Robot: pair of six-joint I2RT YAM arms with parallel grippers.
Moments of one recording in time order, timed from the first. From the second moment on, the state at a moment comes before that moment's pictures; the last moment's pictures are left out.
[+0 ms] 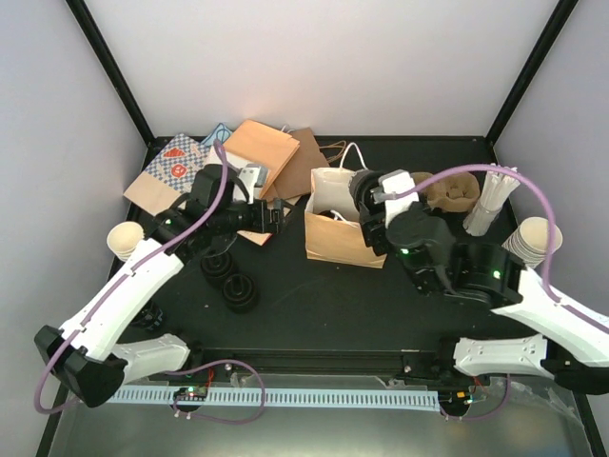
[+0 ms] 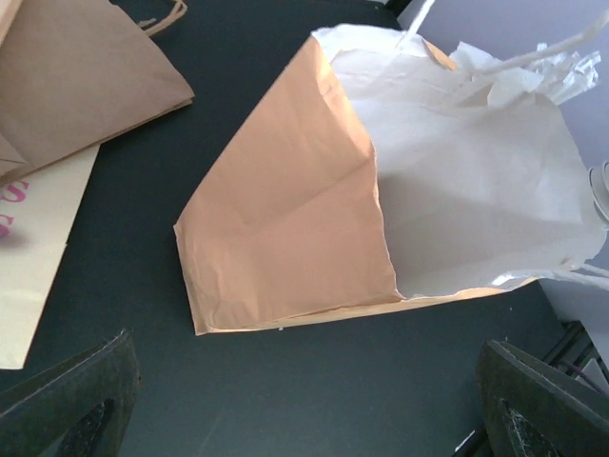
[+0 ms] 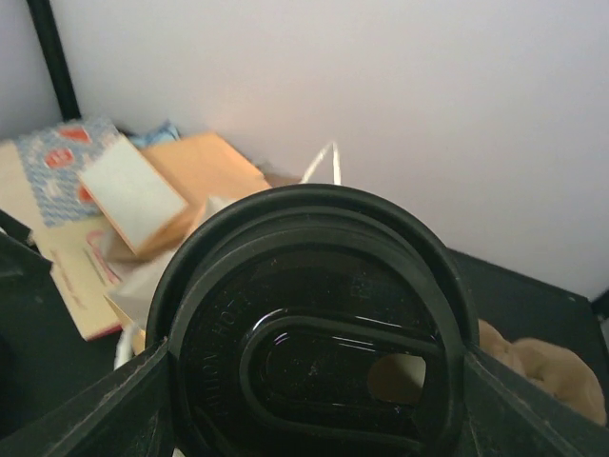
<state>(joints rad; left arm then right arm) -0.54 1.12 1.20 -0.67 0.27 -0.47 1.21 1.03 1.46 -0.86 0.85 0.21</state>
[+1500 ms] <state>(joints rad) -0.88 1.17 1.29 -0.64 0.14 0.00 1.13 0.94 1.21 -1.04 0.32 0.31</state>
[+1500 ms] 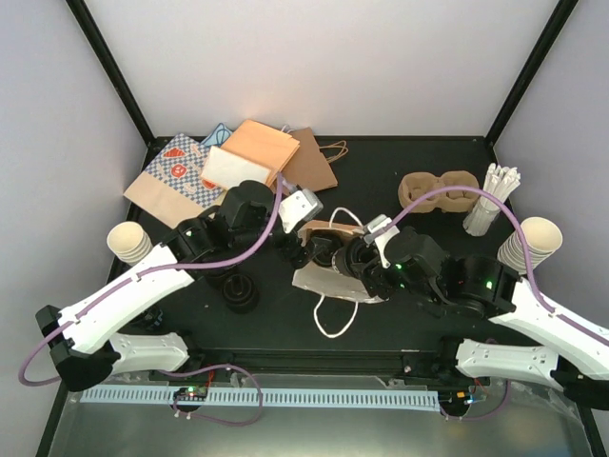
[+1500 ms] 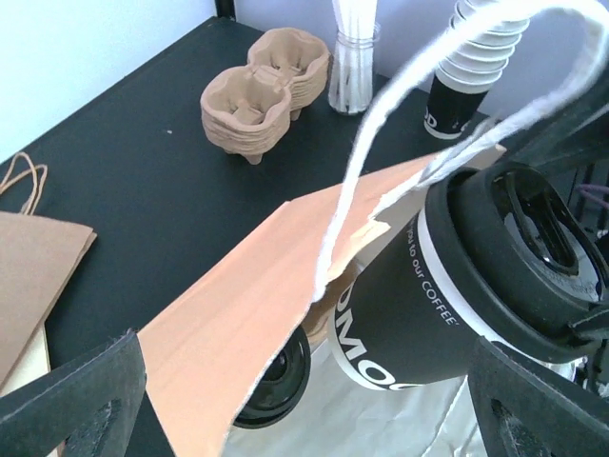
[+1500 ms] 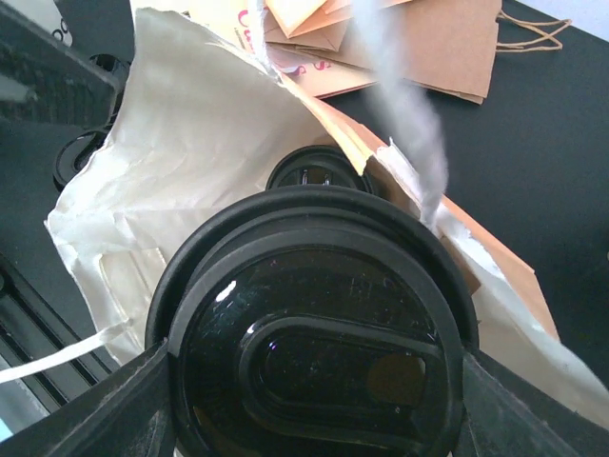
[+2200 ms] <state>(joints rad) -0.96 1.25 1.29 -0.60 -0.05 0.28 1.13 0.89 1.17 -1.01 0.32 0.29</state>
